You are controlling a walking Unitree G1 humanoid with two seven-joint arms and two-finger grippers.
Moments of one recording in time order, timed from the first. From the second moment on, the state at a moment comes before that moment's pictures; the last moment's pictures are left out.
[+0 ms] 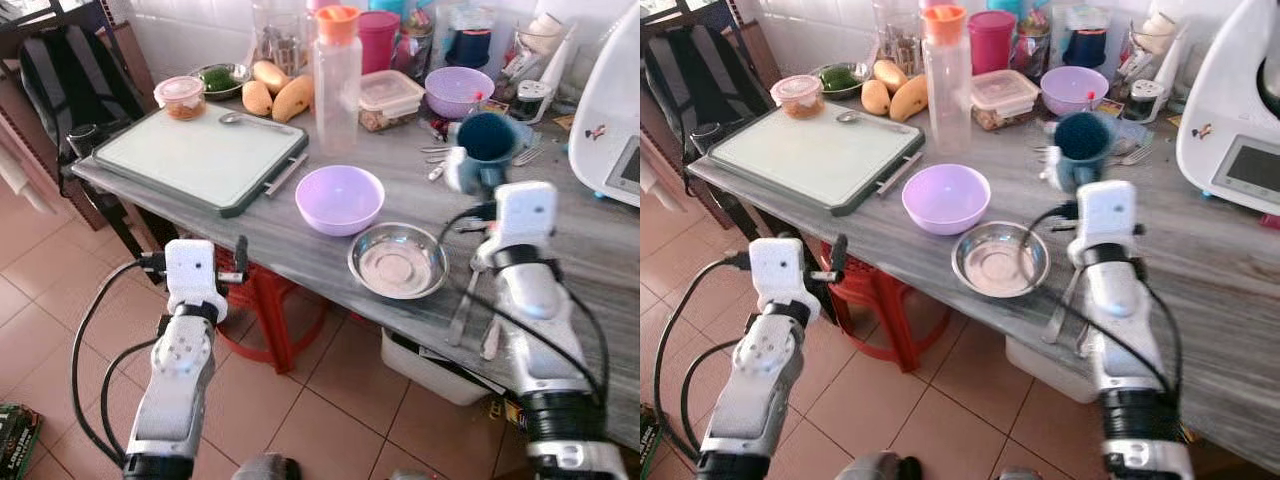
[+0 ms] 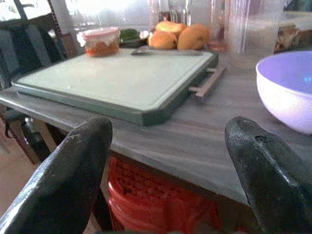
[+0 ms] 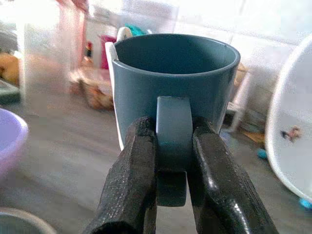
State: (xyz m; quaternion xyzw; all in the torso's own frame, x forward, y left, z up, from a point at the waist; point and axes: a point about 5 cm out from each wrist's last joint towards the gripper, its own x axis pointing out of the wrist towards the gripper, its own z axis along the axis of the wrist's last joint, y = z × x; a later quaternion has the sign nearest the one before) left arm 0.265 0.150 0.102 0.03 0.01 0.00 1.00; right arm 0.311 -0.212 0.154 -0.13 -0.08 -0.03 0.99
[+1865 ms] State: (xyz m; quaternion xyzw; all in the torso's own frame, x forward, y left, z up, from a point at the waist) left arm 0.261 0.152 0.108 0.04 0.02 -0.02 1.00; right arm 0.312 -0.201 0.111 -0.07 0.01 -0.05 1.00
